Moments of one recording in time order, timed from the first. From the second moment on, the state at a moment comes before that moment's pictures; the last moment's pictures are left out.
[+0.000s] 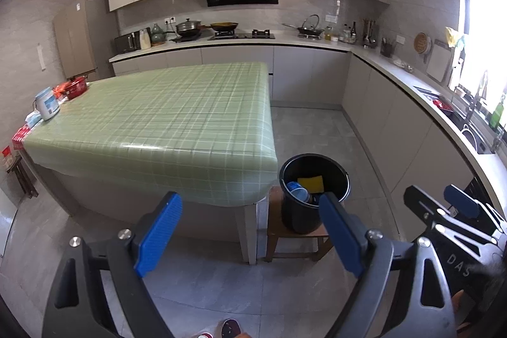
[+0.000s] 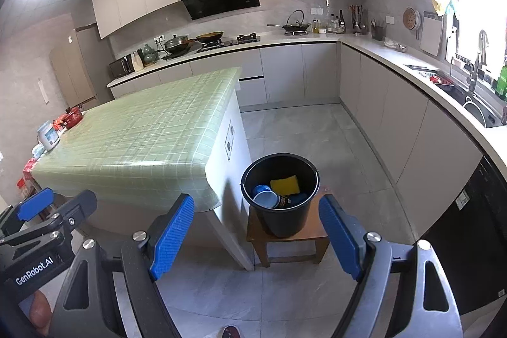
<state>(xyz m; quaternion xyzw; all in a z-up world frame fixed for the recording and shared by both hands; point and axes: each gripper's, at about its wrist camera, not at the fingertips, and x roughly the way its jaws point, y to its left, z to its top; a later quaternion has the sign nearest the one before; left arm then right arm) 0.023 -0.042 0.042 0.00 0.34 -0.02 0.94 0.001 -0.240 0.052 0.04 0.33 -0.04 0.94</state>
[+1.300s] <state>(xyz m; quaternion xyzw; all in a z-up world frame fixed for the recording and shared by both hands) 0.024 -0.030 0.041 0.00 0.36 -0.01 0.93 0.012 -0.230 0.050 0.04 0.34 -0.02 0.94</state>
